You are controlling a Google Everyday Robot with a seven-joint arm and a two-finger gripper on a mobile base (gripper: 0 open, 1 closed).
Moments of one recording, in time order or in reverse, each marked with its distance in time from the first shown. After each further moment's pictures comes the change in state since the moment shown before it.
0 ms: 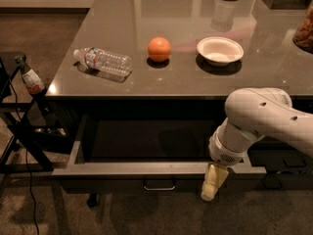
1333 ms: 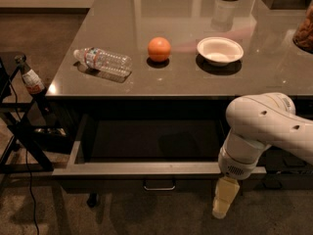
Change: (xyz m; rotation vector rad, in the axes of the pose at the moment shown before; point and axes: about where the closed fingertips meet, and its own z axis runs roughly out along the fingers) arm 0.044 0.035 -0.002 -0.067 0.158 0.109
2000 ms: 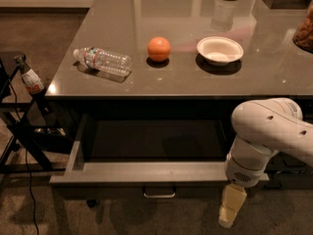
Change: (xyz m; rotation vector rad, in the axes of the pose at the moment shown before) arm 0.024 0.014 0.005 -0.043 0.035 0.044
